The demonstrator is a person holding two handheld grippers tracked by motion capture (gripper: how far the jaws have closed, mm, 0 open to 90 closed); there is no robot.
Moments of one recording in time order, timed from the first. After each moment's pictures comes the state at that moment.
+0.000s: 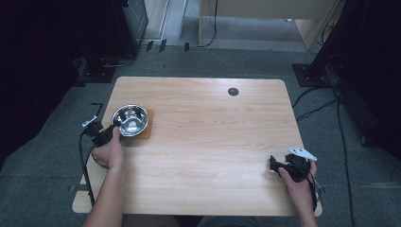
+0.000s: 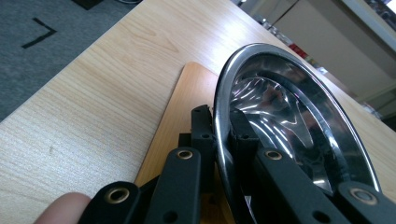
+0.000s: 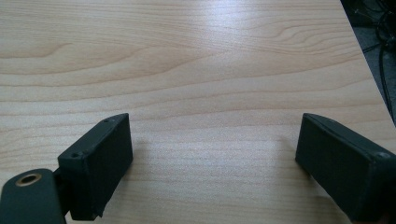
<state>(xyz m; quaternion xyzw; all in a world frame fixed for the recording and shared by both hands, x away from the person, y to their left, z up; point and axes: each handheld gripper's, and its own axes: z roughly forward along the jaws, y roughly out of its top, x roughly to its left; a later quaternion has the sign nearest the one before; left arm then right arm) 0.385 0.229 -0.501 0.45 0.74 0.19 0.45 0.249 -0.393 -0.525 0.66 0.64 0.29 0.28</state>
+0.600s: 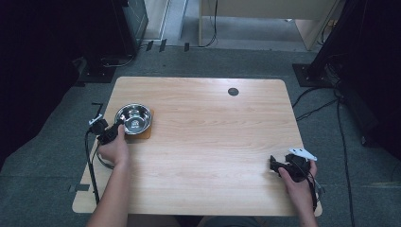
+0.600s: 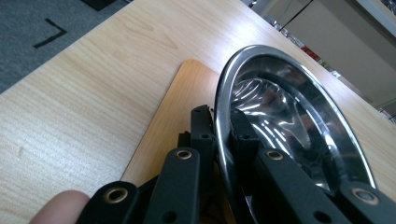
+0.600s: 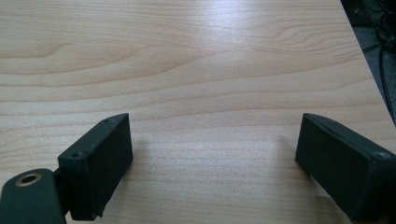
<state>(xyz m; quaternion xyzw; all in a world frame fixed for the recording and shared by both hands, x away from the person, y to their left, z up) 0.394 0.215 -0.504 0.44 0.75 0.20 0.45 0.249 -0.393 -0.525 0.66 0.64 0.29 0.28</state>
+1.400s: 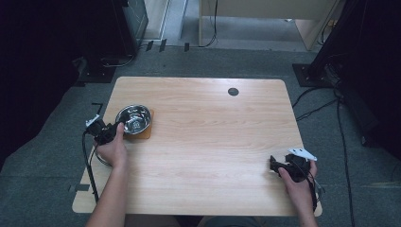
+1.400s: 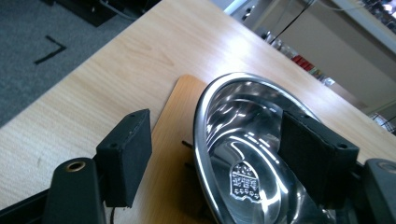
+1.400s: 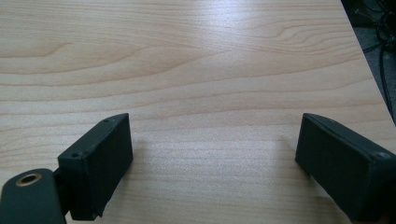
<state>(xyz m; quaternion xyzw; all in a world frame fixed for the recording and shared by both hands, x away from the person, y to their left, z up) 0.384 0.218 -0.494 0.45 0.73 0.22 0.46 0.249 -0.392 -0.525 0.66 0.64 0.29 0.28</state>
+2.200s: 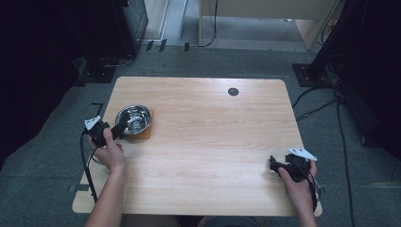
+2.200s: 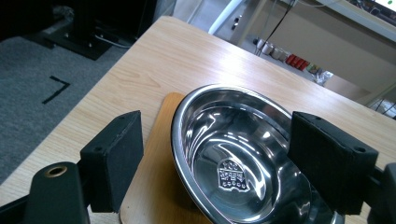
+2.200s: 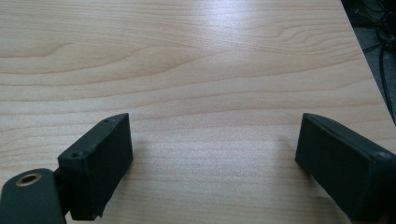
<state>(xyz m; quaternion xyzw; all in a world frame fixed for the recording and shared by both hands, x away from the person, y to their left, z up) 0.363 0.209 -0.476 0.49 0.68 0.28 0.46 0.249 -0.392 -0.525 0.66 0.64 0.29 0.28</state>
